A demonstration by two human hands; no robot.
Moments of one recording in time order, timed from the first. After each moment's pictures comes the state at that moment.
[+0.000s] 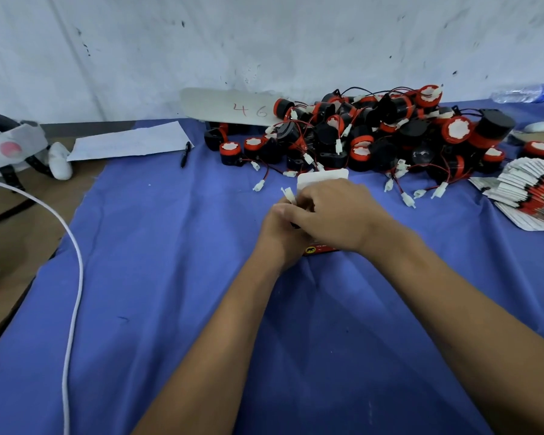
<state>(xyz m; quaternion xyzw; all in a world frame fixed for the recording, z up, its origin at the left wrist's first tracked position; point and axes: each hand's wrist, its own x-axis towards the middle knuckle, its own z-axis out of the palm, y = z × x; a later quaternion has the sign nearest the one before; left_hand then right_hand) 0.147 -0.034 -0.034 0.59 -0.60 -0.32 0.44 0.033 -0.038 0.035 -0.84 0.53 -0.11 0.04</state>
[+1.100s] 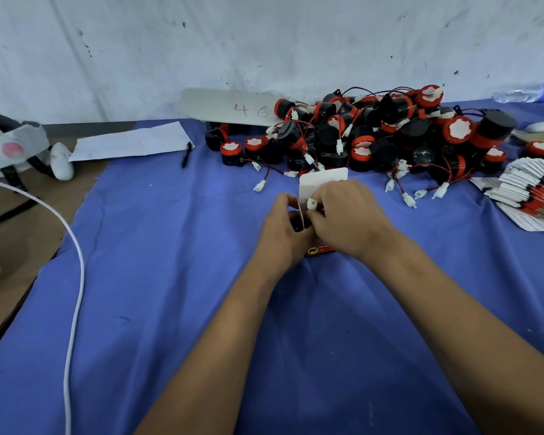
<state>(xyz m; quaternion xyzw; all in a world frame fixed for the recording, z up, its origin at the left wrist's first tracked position) 0.149 -0.030 -0.043 0.57 -0.54 -0.36 0.50 0.024 -0.042 0.023 -0.84 0.51 -0.18 0.01</state>
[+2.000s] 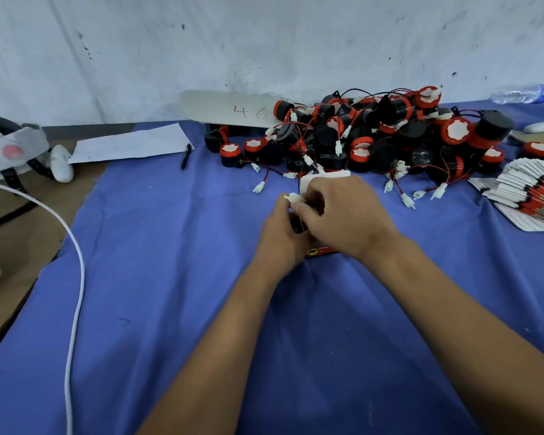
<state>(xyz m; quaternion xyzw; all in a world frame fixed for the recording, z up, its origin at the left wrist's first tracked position) 0.148 -0.028 -0.040 0.58 -0.59 -0.30 0.47 0.023 -0.043 0.018 -0.83 0.46 -0.30 0.01</state>
